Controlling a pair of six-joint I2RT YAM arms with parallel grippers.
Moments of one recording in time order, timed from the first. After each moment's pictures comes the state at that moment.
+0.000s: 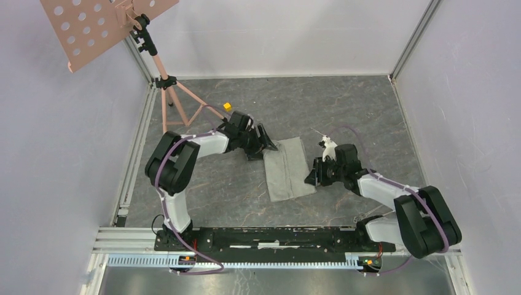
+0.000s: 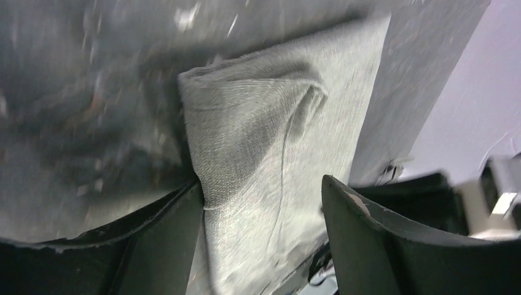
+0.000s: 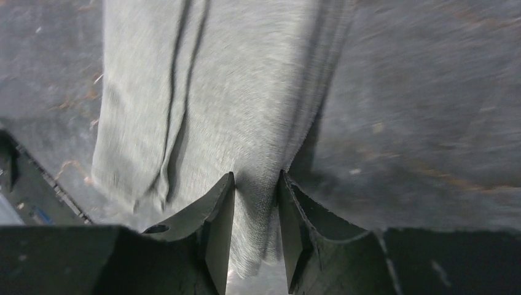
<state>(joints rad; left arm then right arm) -0.50 1.85 1.00 -0.04 0.44 -0.92 0.30 1.29 0.42 0.02 -0.46 0.24</state>
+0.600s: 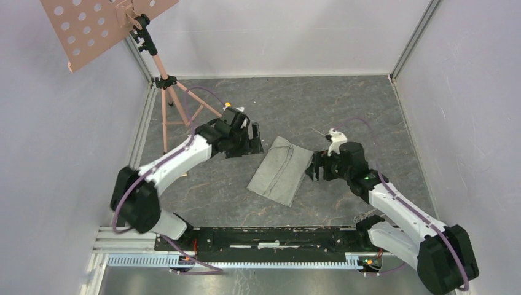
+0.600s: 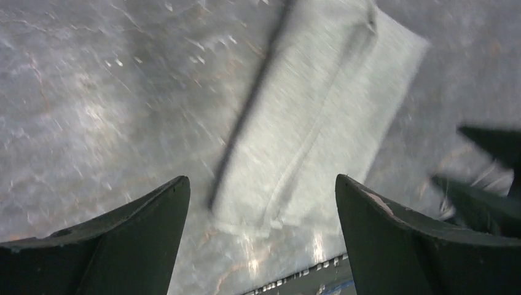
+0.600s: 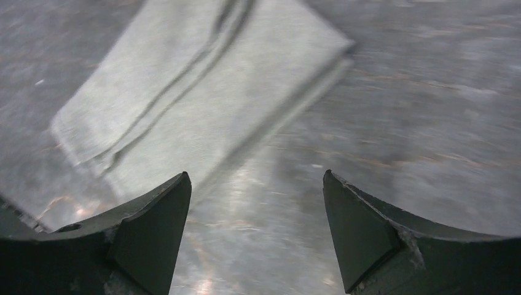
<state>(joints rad) -0.56 1.56 1.13 -0.55 0.09 -0.64 0.47 0.98 0.46 -0.13 -0.21 0.30</state>
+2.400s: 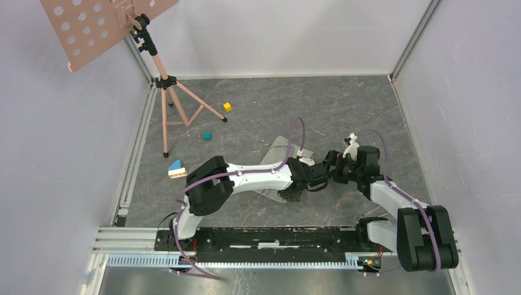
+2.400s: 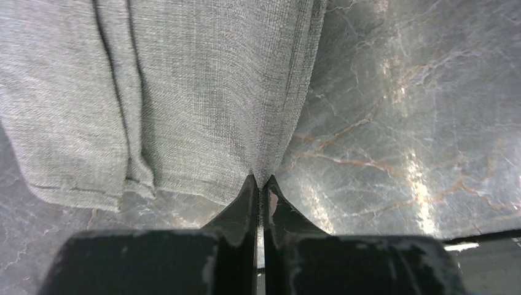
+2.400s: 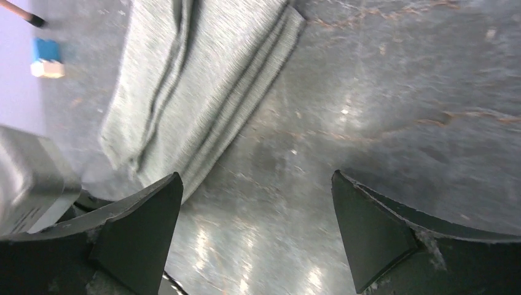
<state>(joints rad) -1.23 2.06 1.54 -0.92 -0.31 -0.77 0.06 1.13 0.32 0.03 -0.59 0.37</state>
